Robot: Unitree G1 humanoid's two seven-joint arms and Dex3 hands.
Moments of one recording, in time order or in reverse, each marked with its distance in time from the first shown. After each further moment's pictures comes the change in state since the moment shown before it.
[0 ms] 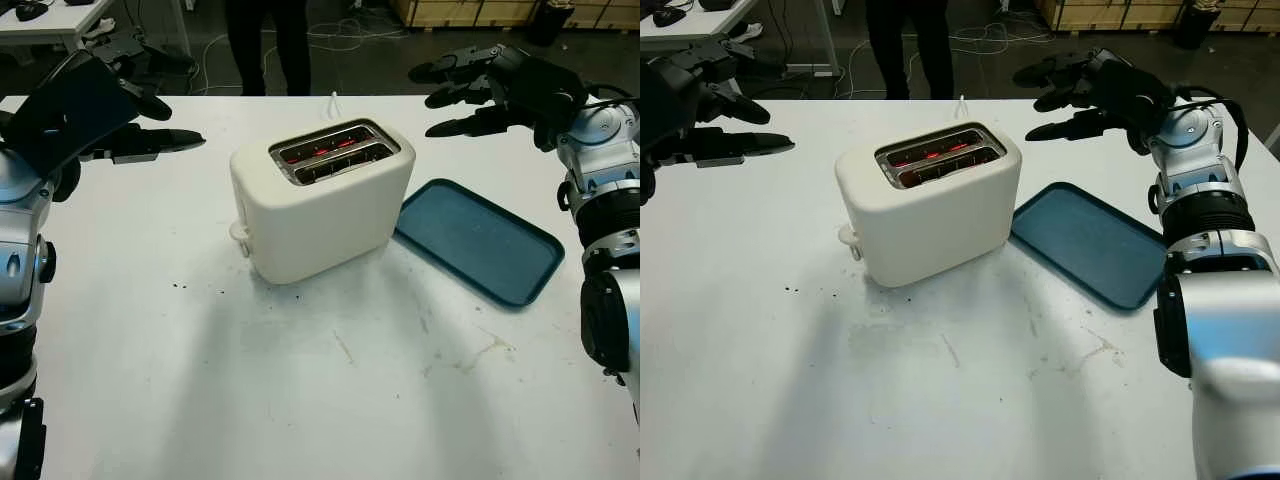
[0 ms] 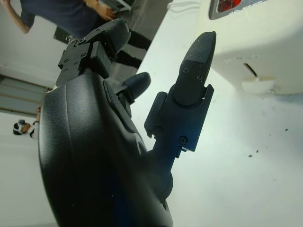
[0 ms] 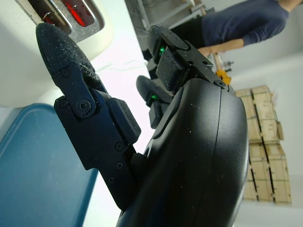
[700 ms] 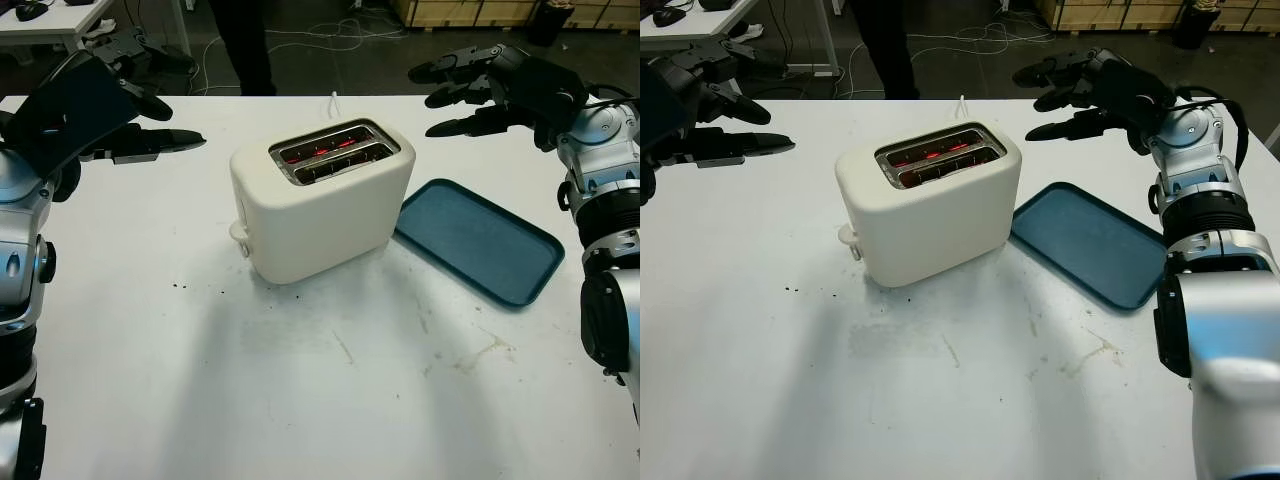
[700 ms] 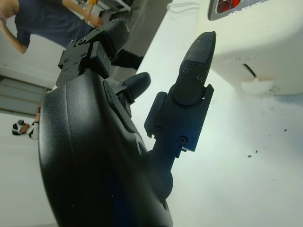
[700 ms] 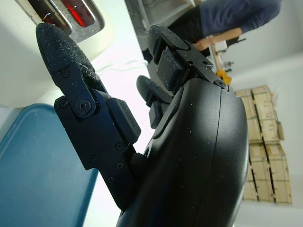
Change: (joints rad) left arm 0.000 0.000 0.000 0.000 -0.005 0.001 0.000; right arm 0.000 0.000 0.000 0.000 0.000 0.000 0.000
